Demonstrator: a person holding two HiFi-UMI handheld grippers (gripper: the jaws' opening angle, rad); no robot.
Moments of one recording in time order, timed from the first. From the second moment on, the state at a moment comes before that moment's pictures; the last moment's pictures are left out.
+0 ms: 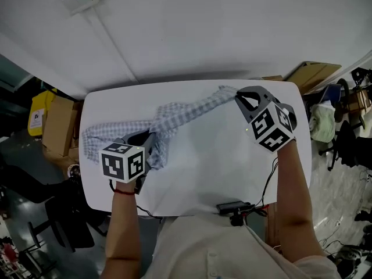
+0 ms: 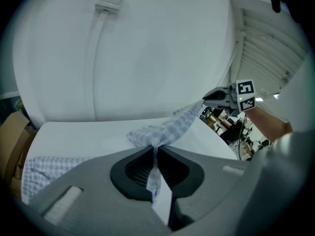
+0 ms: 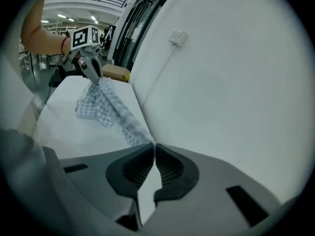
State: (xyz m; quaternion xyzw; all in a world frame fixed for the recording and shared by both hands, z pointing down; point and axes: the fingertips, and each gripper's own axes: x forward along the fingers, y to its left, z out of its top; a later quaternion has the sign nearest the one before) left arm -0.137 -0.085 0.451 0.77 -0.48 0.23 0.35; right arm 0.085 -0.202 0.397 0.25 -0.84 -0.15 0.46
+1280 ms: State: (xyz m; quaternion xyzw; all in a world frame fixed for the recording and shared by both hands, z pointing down) left arm -0.062 -0.010 0.572 0.74 -0.39 0.37 0.41; right arm 0.139 -0.196 0.613 0.31 -0.78 0.31 0.44
